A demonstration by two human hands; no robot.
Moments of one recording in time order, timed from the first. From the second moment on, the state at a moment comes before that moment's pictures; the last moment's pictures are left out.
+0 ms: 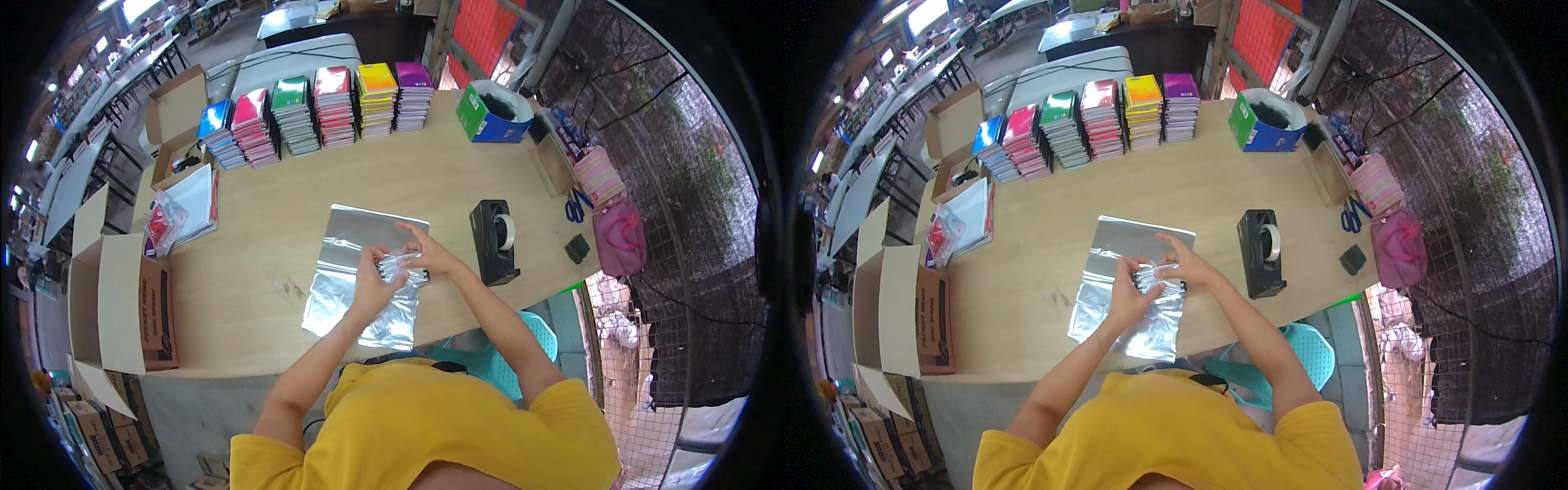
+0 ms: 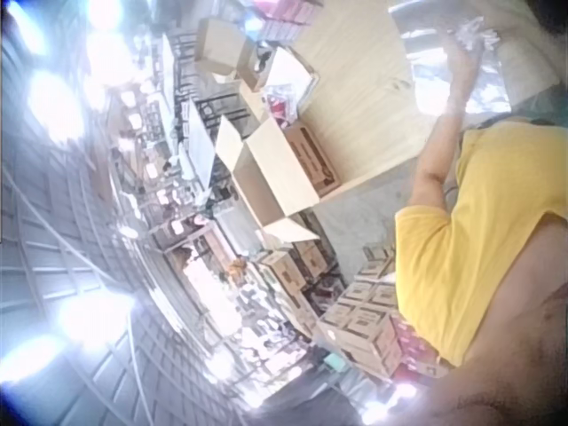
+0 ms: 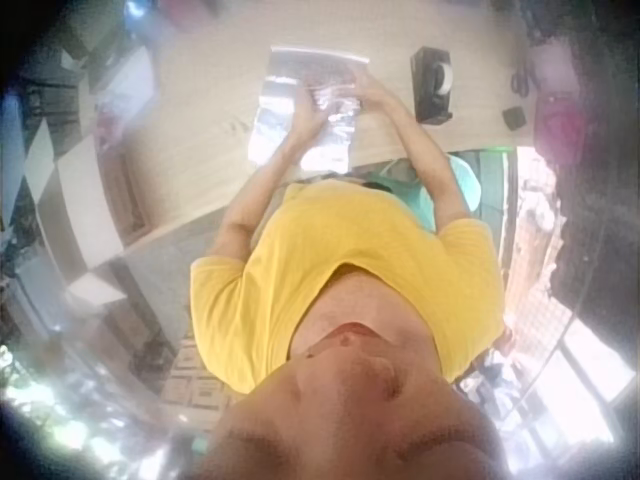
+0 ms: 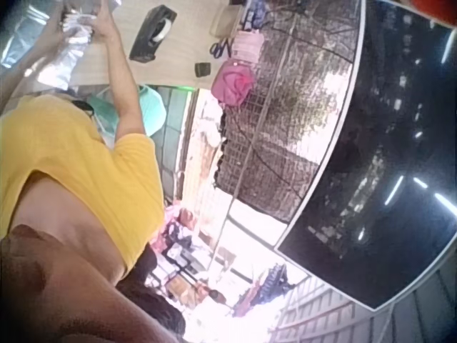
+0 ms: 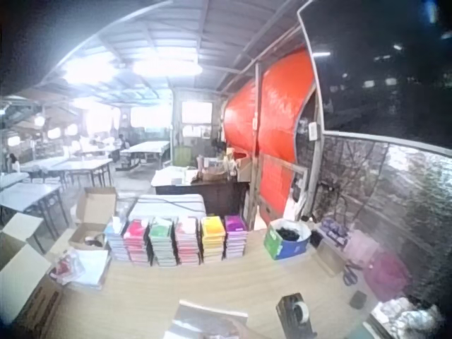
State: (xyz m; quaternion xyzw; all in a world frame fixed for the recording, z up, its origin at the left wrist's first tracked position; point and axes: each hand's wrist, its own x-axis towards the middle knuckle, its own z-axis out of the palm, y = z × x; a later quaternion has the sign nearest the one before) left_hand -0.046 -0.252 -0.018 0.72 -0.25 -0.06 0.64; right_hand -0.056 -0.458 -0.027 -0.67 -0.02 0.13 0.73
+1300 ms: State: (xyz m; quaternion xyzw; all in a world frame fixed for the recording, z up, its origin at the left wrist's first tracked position) left_hand -0.040 -0.249 -0.023 0.64 -0.13 -0.21 0.73; right_hand -0.097 -0.442 -0.012 -0.45 0.00 0.08 0.89
